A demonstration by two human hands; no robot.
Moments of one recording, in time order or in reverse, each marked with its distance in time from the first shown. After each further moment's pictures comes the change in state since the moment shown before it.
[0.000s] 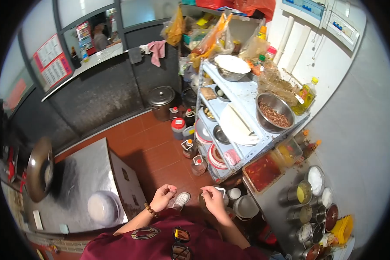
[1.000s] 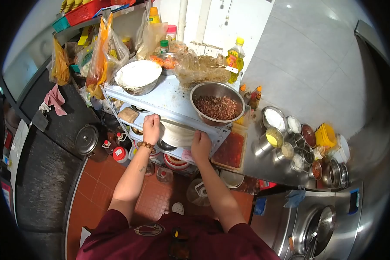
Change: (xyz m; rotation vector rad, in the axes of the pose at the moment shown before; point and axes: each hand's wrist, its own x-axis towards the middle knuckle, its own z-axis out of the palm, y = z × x) left_hand 0.433 0.174 0.183 0.440 -0.265 0.816; right_hand 0.248 -0.053 -0.088 -0.456 1.137 0.005
